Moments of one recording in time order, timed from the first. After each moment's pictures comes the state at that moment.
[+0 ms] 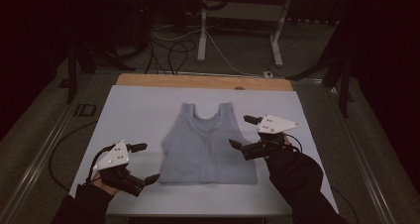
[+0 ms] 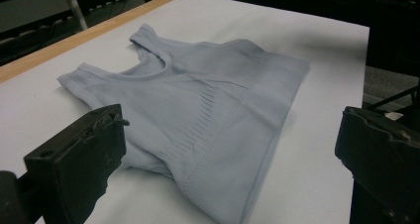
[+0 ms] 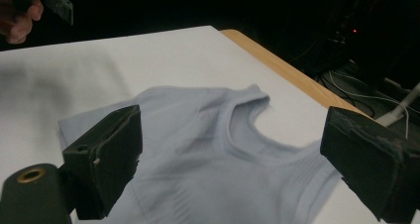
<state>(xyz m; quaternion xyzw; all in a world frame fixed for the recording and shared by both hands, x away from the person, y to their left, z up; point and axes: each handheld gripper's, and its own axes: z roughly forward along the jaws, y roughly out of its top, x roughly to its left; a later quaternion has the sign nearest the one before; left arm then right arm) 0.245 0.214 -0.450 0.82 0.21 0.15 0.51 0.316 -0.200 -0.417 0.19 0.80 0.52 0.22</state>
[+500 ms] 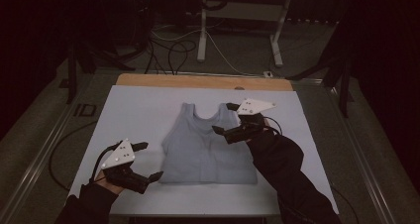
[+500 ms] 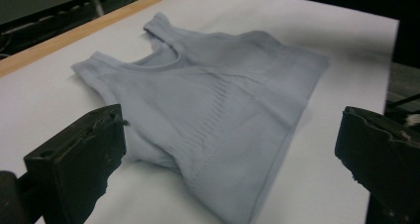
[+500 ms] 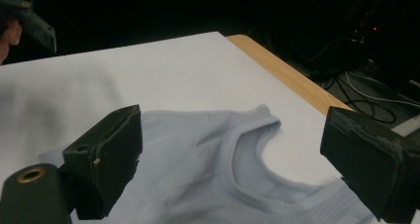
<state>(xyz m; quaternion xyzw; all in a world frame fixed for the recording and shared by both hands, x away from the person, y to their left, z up) 0.246 0.204 -0.451 0.82 0.24 0.17 0.49 0.359 -0.160 -0.411 0.19 0.81 0.52 0.19</state>
